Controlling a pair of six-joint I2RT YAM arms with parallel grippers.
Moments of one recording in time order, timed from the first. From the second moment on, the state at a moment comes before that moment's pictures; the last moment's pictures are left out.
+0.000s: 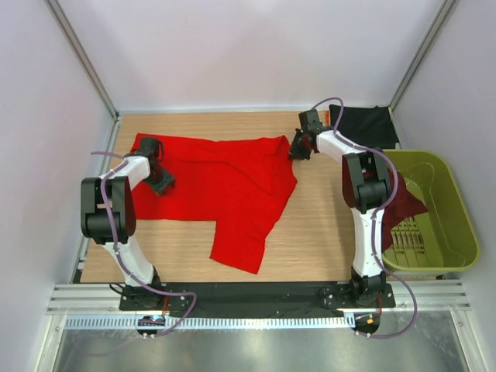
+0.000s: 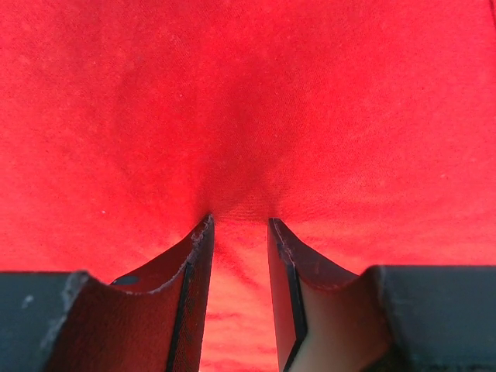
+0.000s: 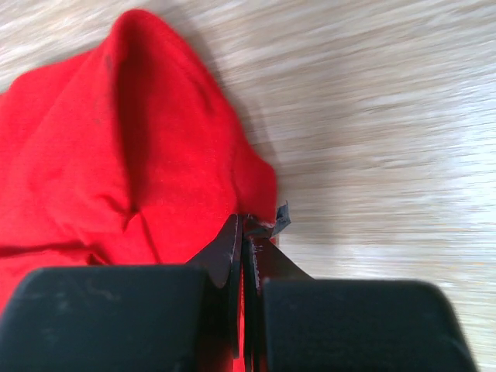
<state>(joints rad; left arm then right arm) 0.04 1.82 1.15 -0.54 -0.09 -0.78 0.25 2.23 1.69 -0.43 -0.08 0.59</state>
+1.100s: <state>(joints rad) 0.08 1.83 1.42 -0.62 -0.08 -0.75 0.24 2.15 1.71 -0.49 -0.21 0.51</state>
